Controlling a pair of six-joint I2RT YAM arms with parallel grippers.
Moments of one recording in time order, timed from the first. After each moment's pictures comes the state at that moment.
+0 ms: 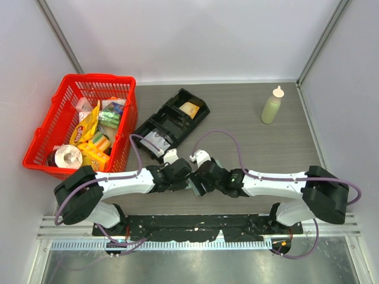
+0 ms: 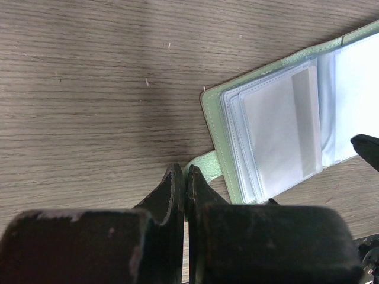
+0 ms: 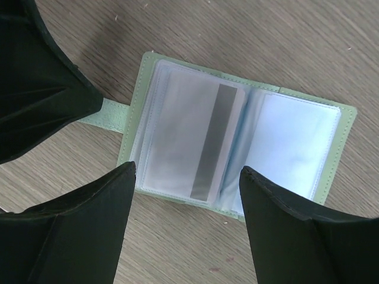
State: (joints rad) left arm -1.03 1.43 0.68 -0.31 -0.30 -1.15; right arm 1.11 1.36 0.67 -0.16 0.29 0.31
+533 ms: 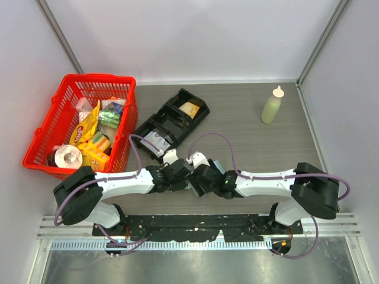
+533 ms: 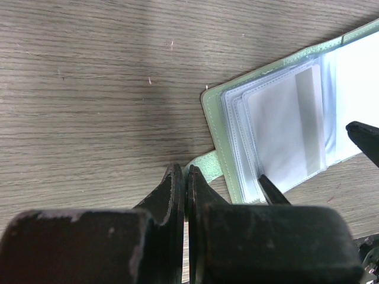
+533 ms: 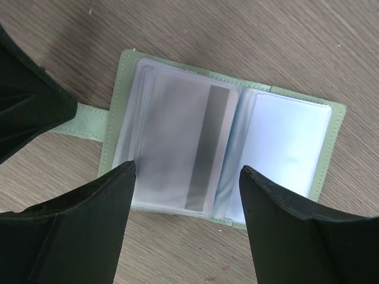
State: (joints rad) left arm -1.03 1.42 0.67 -0.30 -0.30 -1.15; right arm 1.16 1.46 0.69 -0.15 0.40 0.31
